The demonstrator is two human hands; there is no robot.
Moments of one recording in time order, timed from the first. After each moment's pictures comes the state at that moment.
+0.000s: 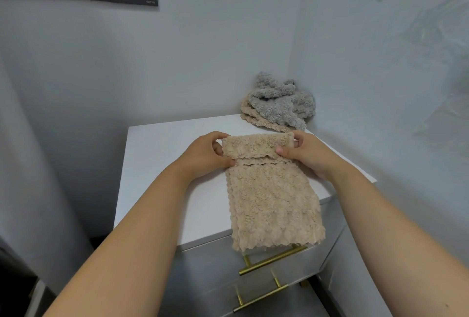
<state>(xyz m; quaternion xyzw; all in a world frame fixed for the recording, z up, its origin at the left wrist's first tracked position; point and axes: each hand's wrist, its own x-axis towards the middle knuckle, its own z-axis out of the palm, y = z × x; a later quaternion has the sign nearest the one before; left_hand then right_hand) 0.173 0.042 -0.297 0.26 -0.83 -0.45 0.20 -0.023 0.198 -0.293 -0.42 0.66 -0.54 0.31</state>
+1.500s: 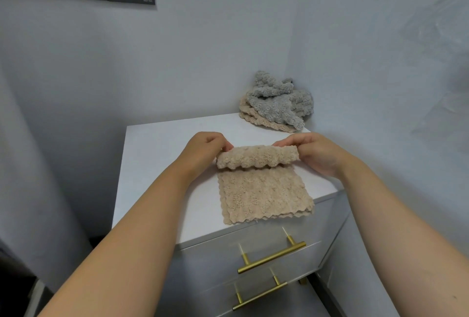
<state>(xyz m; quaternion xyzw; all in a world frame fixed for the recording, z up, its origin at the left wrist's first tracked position) 0.176 0.054 -0.293 0.23 -0.80 -0.49 0.26 -0.036 0.209 -0.290 -0.46 0.60 -0.54 0.37</state>
